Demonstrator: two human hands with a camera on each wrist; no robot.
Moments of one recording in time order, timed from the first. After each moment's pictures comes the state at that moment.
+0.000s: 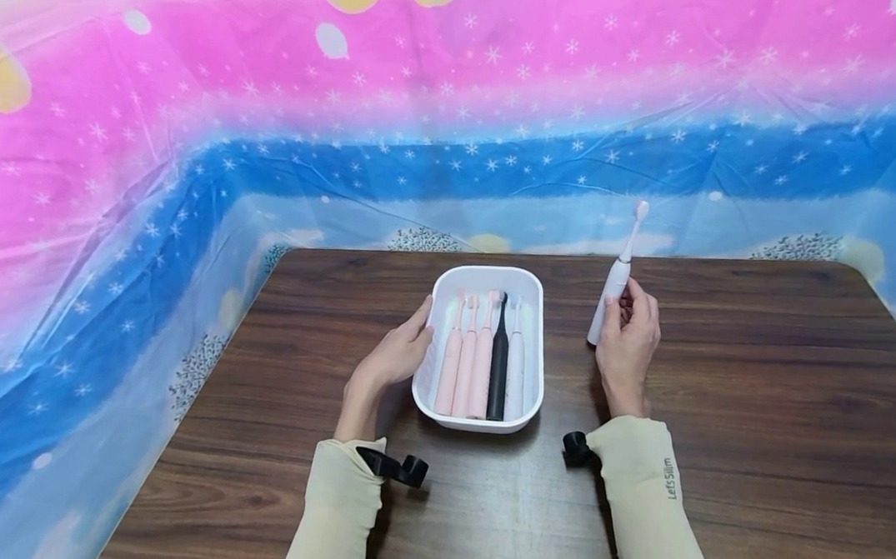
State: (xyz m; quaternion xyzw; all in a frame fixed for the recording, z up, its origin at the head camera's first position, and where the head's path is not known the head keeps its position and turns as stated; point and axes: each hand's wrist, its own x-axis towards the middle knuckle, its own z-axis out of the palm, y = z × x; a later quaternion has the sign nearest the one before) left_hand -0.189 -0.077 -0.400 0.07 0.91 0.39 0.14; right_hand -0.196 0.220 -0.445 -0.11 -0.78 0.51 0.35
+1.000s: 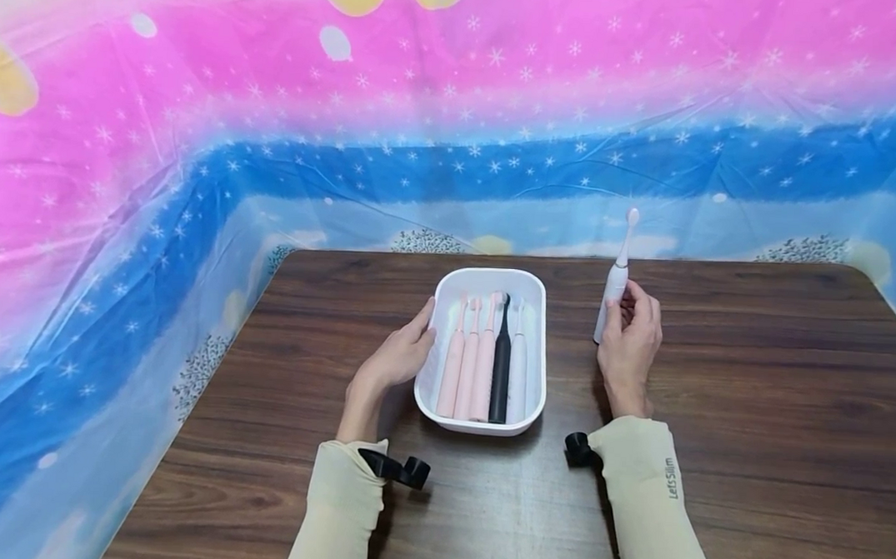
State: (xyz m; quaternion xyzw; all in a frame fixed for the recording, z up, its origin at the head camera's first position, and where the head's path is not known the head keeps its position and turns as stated) left_hand -0.189 -0.077 -0.401 0.06 0.91 0.38 0.13; right_hand -0.200 0.221 -0.450 -0.10 -0.78 0.51 0.35
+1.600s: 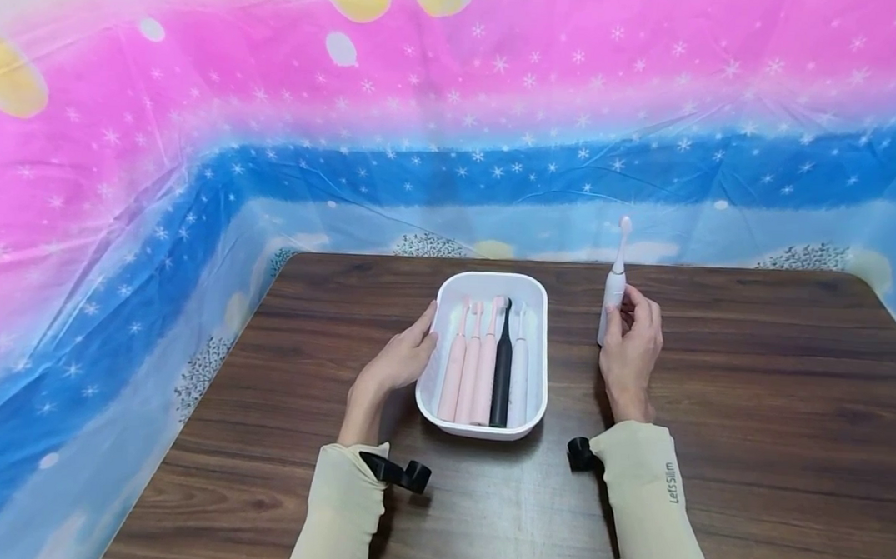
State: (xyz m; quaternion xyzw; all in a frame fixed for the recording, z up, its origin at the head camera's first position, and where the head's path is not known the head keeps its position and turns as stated) left_hand -0.188 -0.078 -0.400 0.06 0.91 0.39 0.13; right_hand -0.201 0.222 -0.453 -0.08 -0.78 0.50 0.36
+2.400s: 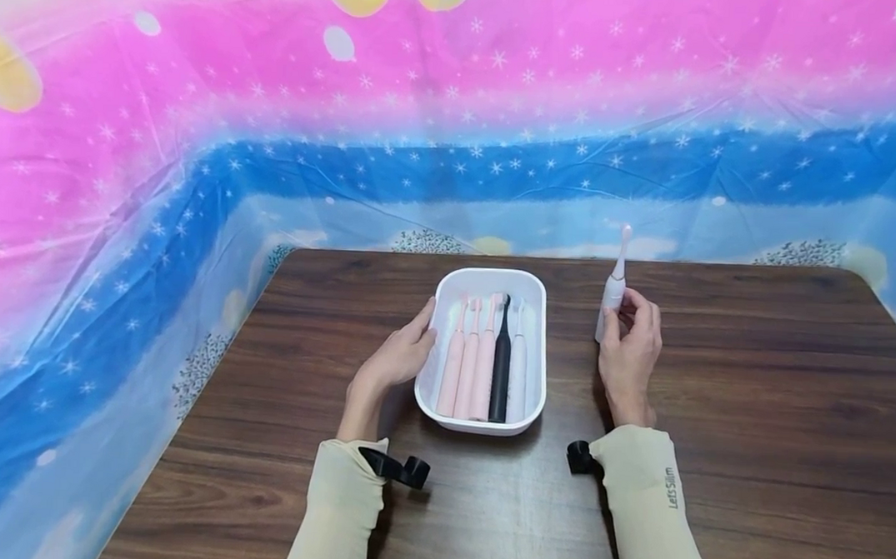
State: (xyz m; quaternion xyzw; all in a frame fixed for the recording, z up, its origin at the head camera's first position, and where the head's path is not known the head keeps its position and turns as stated) left_hand -0.190 -0.078 -0.401 0.06 0.91 0.38 0.13; right_hand -0.193 0.222 -0.454 -0.07 -0.78 0.50 0.36
